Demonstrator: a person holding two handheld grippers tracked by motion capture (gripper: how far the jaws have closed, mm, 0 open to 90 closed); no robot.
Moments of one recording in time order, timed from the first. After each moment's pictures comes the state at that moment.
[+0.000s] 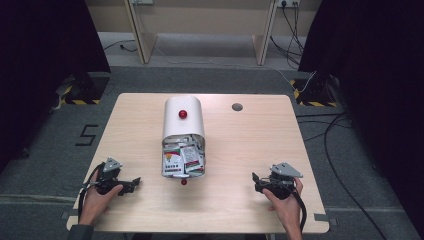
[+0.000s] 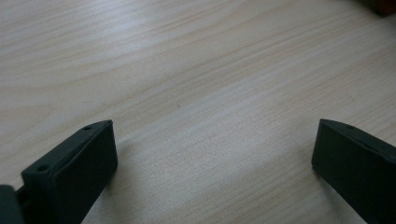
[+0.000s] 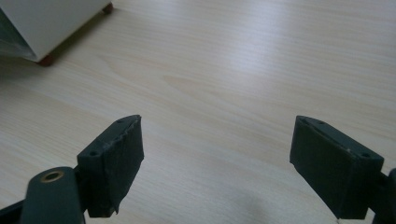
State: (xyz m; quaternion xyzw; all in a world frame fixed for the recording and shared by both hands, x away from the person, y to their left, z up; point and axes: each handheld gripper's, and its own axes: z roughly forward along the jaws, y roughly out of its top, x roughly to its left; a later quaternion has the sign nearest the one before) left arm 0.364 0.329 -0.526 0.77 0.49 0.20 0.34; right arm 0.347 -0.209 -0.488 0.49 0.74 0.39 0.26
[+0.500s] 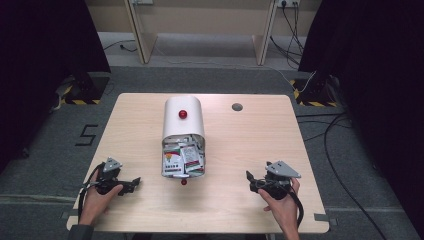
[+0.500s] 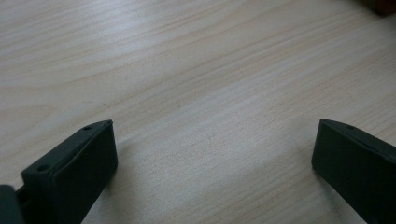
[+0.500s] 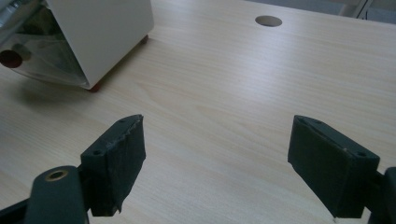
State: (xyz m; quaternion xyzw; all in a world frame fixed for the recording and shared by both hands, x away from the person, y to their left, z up) left arm 0.364 0.329 -0.526 0.77 0.49 0.20 0.34; right arm 0.337 -0.191 -0.463 0.46 0.74 0.42 0.26
